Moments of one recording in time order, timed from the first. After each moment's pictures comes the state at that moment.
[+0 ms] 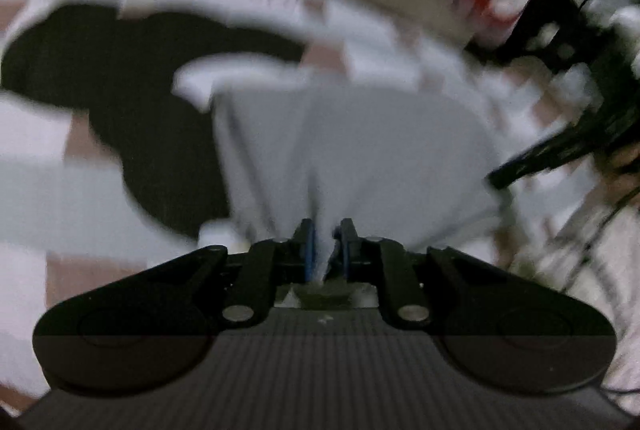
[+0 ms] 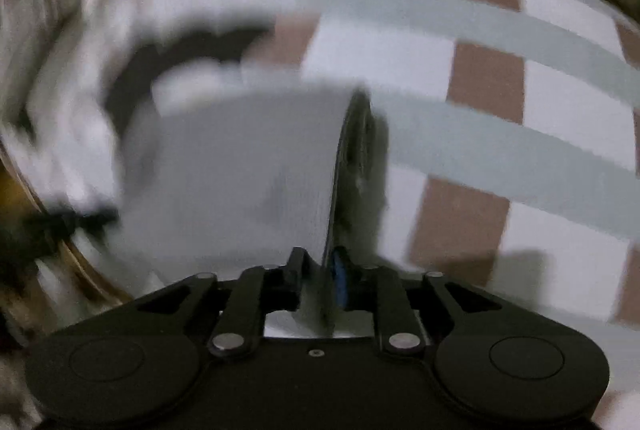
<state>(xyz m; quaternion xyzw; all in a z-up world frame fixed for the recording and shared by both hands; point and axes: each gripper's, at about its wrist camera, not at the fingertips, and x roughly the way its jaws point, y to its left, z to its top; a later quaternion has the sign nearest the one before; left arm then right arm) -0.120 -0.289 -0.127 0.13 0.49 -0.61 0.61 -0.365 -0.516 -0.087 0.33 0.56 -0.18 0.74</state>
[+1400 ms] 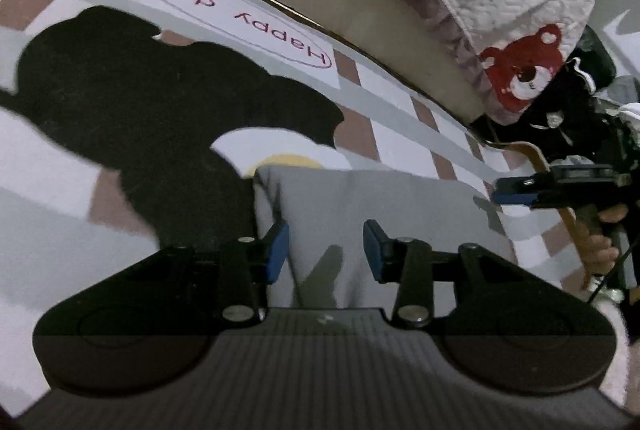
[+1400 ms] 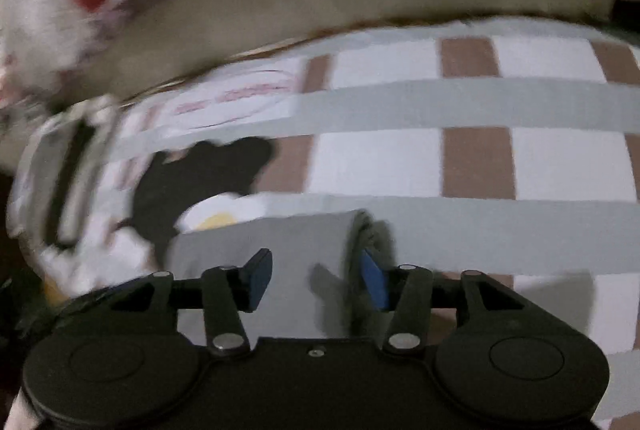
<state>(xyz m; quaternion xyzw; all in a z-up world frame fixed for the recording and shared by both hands) -0.051 -0.320 -0.114 0.02 0.49 -0.60 0.62 -0.374 -0.577 -0.065 0.42 0.39 -0.27 0.77</state>
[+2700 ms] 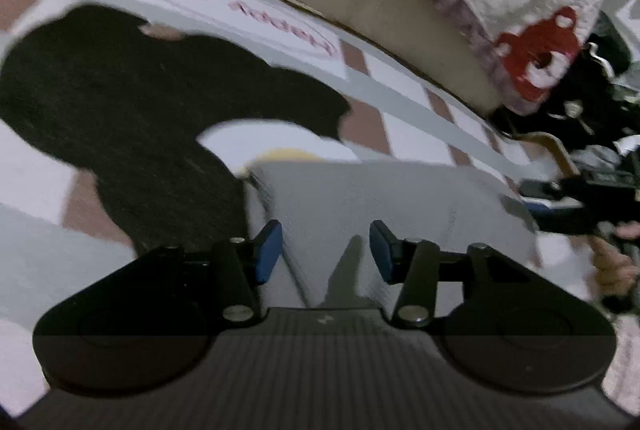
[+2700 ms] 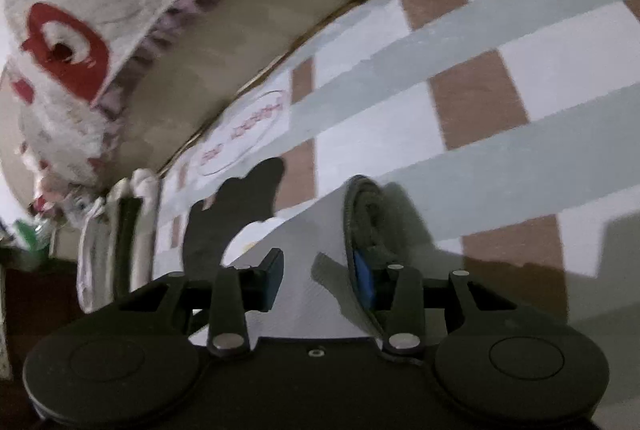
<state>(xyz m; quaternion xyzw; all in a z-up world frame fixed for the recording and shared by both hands) -0.069 -0.328 -0.131 0.03 0.50 -0.60 0.62 -0.421 -0.570 -0.108 0.56 0.27 -0.21 0.76</state>
